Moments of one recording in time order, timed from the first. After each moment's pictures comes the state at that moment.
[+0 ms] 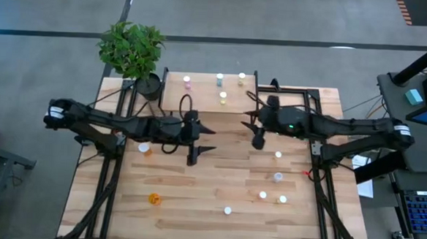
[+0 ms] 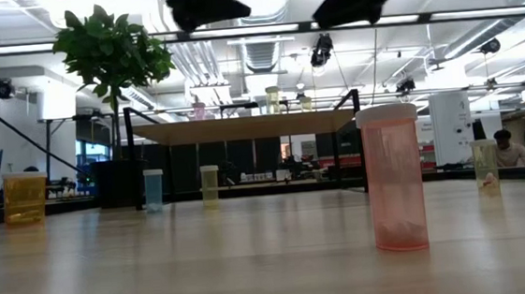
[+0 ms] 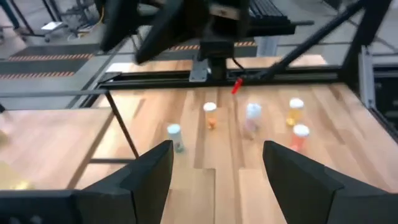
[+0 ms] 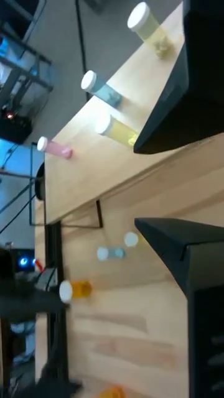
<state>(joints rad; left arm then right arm) -0.08 1.30 0.96 0.04 -0.17 0.01 -0.06 1.14 0.92 -0.17 0.29 -0.03</state>
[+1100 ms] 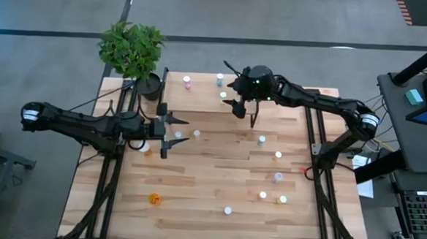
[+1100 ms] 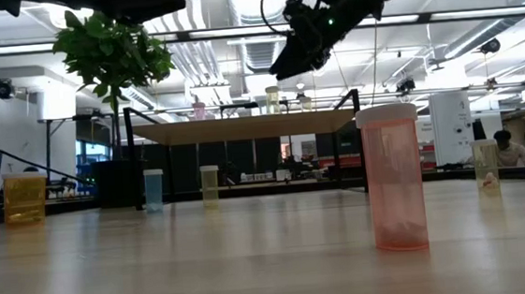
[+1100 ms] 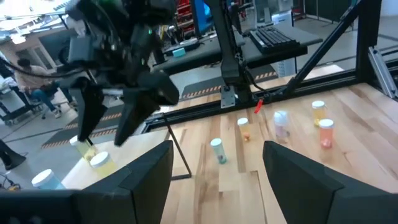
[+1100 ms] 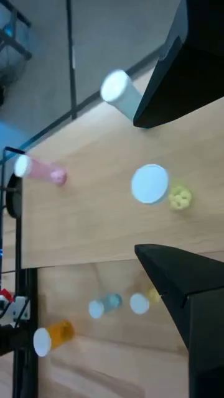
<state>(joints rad) -0.07 0.86 0.61 0.17 -0.22 0.27 -0.48 1.57 1.24 -0.18 -0.17 -0.26</state>
